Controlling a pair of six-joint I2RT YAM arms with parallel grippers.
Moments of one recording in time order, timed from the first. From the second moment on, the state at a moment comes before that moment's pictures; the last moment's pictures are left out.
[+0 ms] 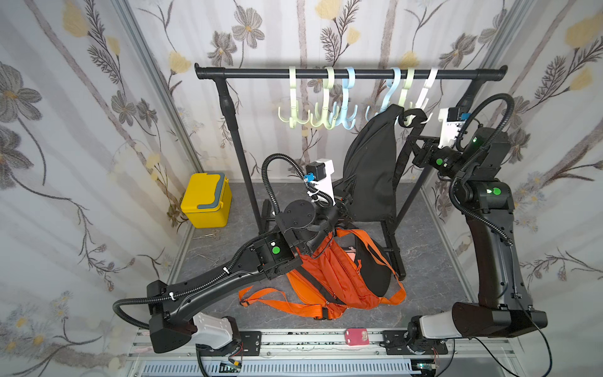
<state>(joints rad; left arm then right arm) -1.14 1.38 1.48 0.16 -0.45 -0.32 -0.01 1.43 1.86 -0.48 -0.52 0.22</state>
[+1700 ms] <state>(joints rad) -1.14 1.61 1.37 0.16 -0.29 -0.44 -0.01 1.05 1.49 -0.36 -0.09 0.28</state>
